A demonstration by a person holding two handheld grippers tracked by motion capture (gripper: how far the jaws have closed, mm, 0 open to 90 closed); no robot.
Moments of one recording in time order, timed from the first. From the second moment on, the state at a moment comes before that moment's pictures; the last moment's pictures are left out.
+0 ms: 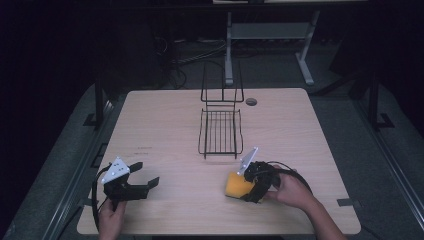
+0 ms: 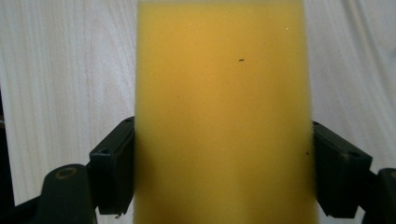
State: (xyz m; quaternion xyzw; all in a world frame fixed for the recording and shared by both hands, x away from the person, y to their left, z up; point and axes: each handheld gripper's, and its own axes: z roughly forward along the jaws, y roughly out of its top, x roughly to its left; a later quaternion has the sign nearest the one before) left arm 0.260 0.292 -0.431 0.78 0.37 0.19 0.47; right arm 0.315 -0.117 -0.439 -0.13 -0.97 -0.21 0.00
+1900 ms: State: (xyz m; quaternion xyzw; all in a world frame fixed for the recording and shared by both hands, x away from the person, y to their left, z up) left arm 0.262 0.291 -0.431 0.78 0.36 0.19 0.46; right arm 0.355 -0.079 -0.403 -0.10 -0.97 -0.21 0.03
